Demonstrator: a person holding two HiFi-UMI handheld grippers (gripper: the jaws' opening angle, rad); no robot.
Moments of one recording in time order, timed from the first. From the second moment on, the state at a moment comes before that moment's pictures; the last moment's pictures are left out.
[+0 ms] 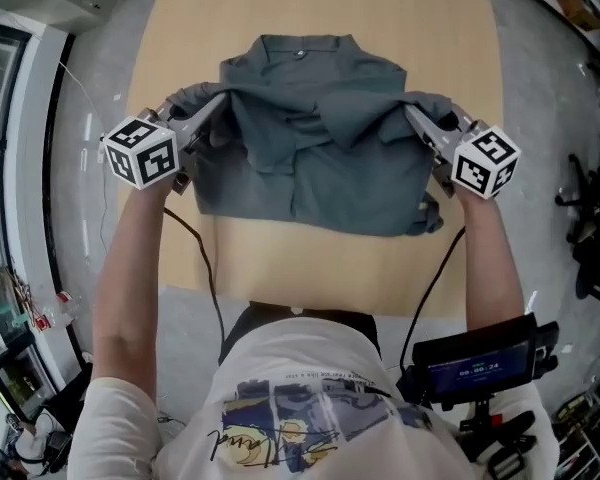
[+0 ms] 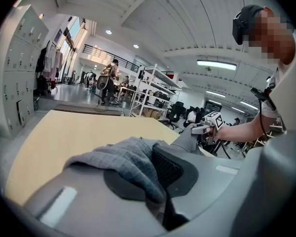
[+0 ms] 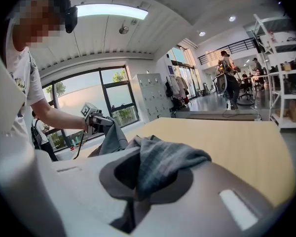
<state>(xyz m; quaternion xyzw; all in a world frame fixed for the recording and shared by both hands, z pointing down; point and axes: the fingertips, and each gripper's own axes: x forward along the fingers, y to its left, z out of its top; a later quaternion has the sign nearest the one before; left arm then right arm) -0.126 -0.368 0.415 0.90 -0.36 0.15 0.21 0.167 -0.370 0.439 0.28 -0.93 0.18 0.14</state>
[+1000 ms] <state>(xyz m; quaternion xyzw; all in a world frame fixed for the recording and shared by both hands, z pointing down) -0.137 -0.437 0.556 0.84 -0.38 0.26 0.27 0.192 -0.425 0.578 0.32 -0.89 0.26 0.21</state>
